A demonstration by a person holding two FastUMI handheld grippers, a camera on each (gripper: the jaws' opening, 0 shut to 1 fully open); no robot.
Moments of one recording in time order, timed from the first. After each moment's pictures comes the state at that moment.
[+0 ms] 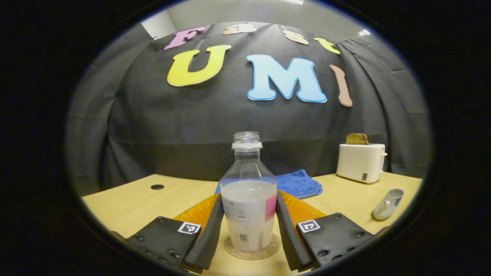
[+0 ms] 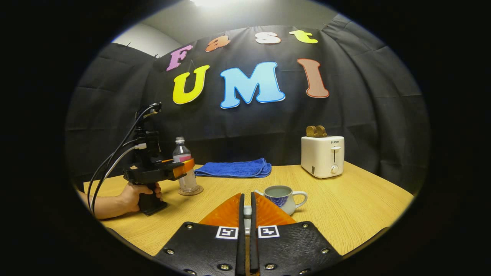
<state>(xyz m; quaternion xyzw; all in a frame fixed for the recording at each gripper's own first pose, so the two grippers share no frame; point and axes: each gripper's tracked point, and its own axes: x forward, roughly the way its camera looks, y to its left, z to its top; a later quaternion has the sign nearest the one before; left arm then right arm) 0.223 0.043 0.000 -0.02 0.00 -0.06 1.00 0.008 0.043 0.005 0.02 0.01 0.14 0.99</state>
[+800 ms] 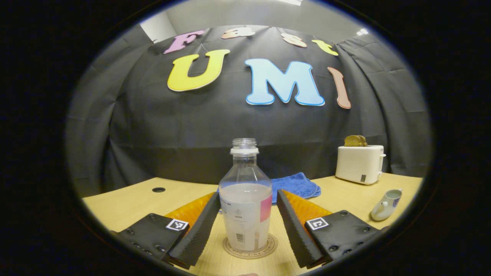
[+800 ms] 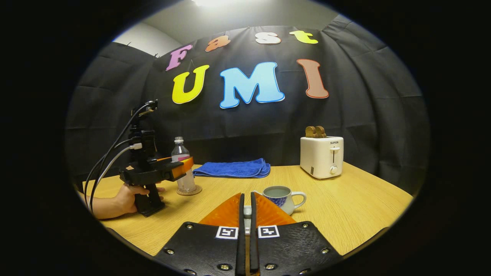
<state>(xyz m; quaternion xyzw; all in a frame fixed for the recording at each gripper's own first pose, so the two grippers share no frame) 0.207 0.045 0.013 -0.01 -0.02 -0.06 1.00 0.010 0.038 0.010 0.02 0.00 0.13 0.99</state>
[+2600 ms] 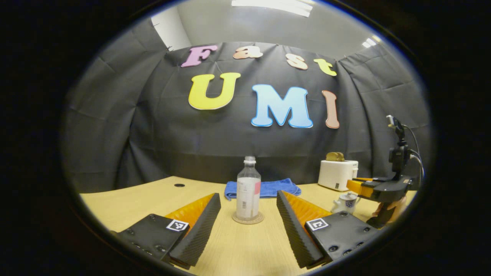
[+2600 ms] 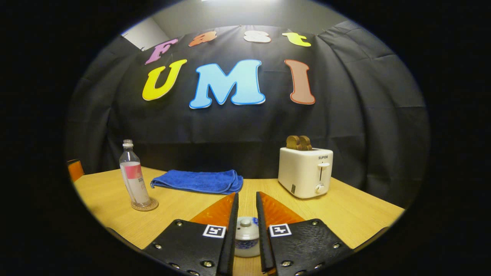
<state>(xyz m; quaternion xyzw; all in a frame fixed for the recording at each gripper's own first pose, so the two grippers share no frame) 0.024 0.066 0.045 -0.04 -0.05 -0.05 1.00 0.112 0.009 0.040 -0.01 -0.03 0.05 1.00</state>
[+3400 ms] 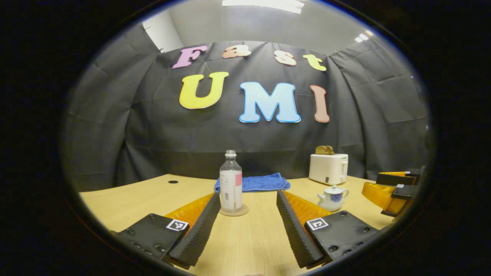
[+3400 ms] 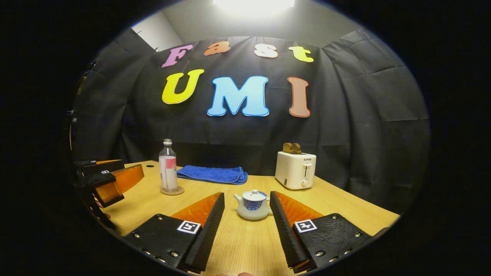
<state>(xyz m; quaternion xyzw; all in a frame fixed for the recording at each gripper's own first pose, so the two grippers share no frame) -0.003 0.015 0.029 -0.02 -0.04 -0.05 1.00 -0.032 0.023 0.018 -0.03 -0.02 0.05 1.00</state>
